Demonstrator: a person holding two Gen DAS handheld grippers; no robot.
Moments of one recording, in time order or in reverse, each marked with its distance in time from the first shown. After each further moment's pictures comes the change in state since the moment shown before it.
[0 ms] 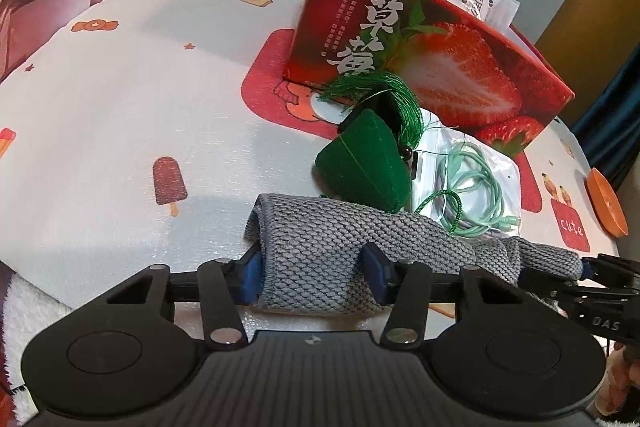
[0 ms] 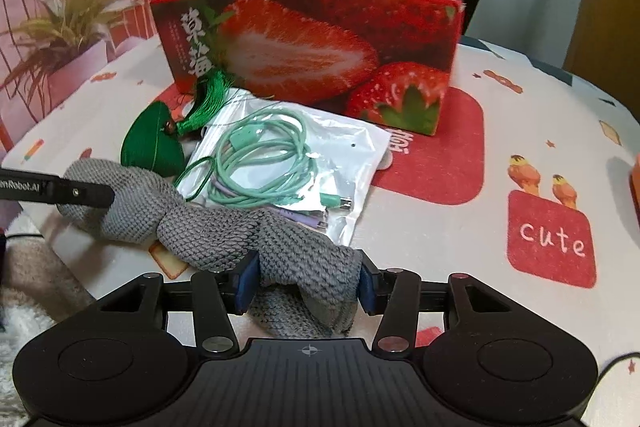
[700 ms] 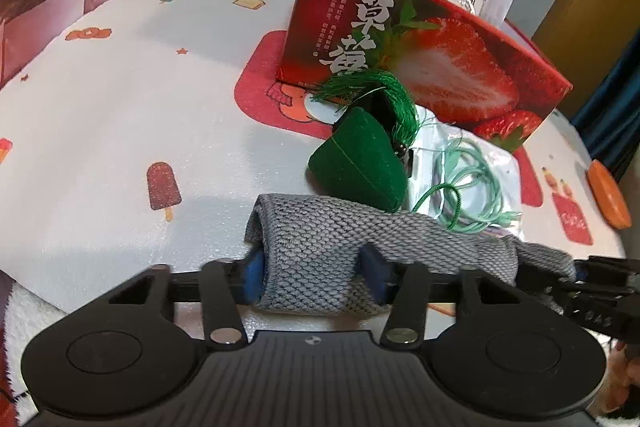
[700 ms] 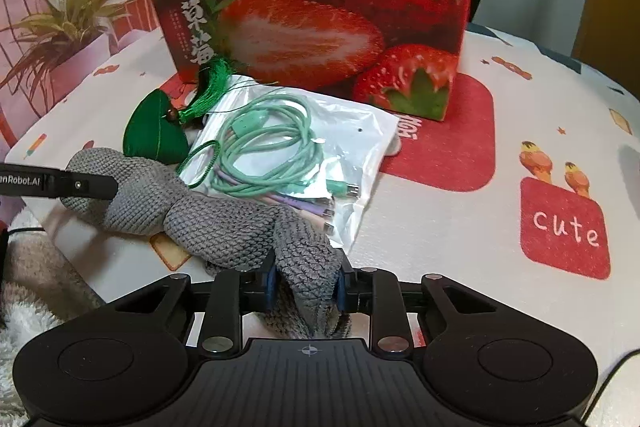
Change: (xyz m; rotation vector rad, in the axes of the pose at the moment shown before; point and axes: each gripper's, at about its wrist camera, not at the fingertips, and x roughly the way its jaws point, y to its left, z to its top) left arm 0.000 -0.004 0.000 0.022 -0.004 -0.003; right arm 0.011 0.005 -0.002 -0.009 0.027 0.019
